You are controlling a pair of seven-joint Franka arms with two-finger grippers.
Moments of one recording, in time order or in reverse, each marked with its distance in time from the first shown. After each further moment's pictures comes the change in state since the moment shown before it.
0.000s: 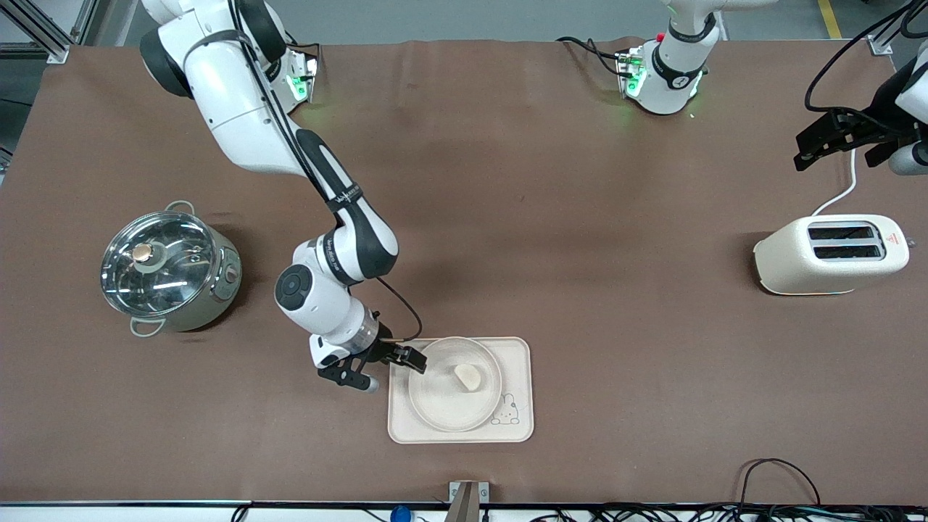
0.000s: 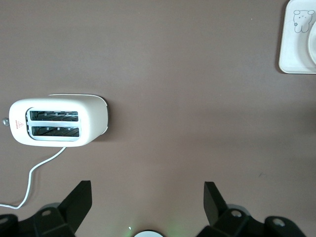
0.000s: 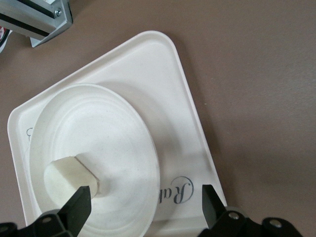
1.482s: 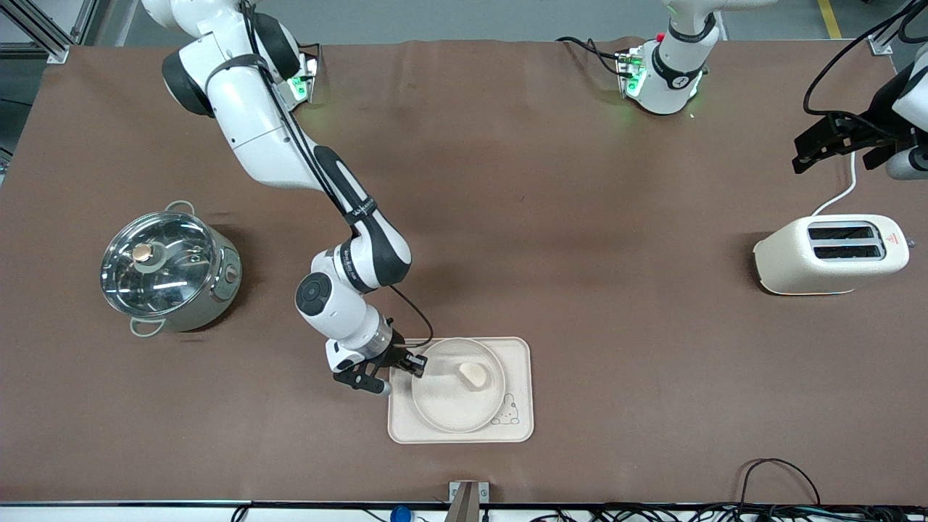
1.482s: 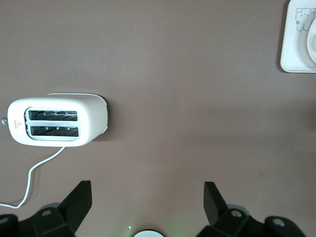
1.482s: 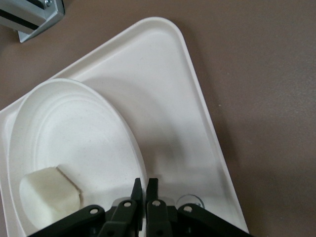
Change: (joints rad) left arm 0.000 0.016 0.000 0.000 0.000 0.002 0.000; right arm 0.018 0.093 -0.002 0.081 0.000 0.049 0.005
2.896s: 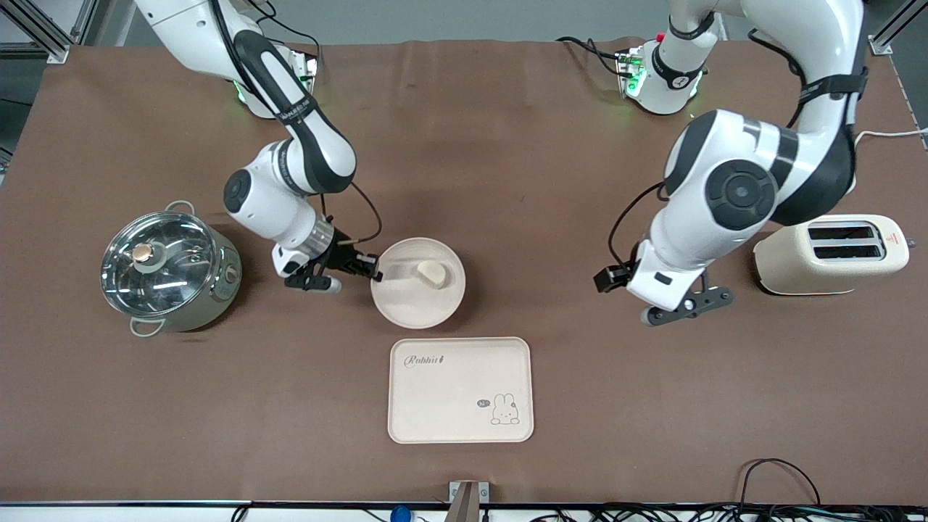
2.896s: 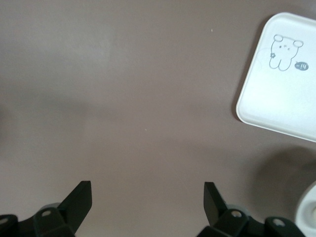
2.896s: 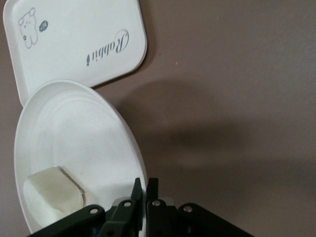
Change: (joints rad) left arm -0.295 0.418 -0.031 0.004 -0.001 0.389 -0.578; right arm -0.112 -0.674 0.156 -0.975 0.486 0.156 -0.549
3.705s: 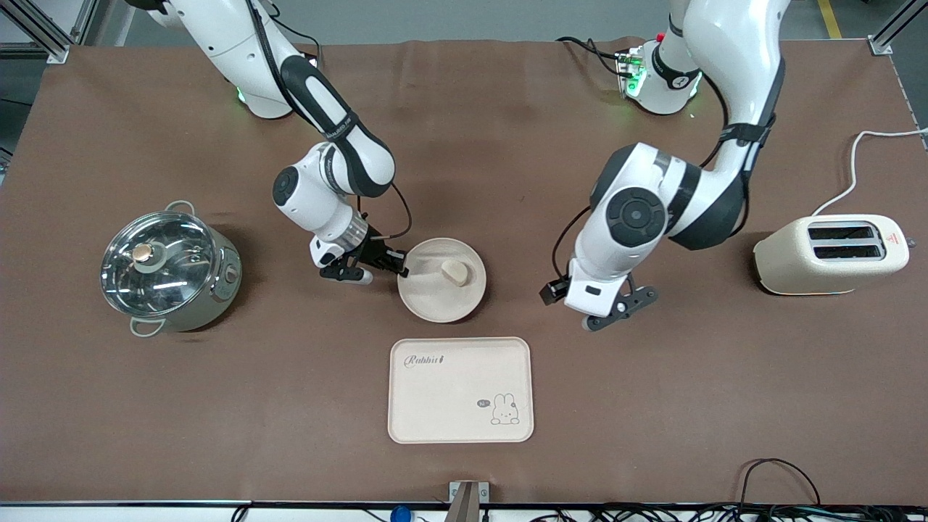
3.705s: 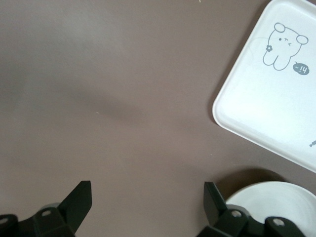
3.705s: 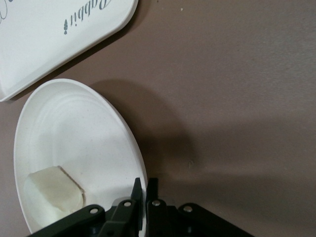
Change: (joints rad) left arm -0.112 0.127 0.000 -0.030 0.000 0.187 -0.302; right arm 0.095 0.156 0.018 0.062 0.157 0.146 -0.058
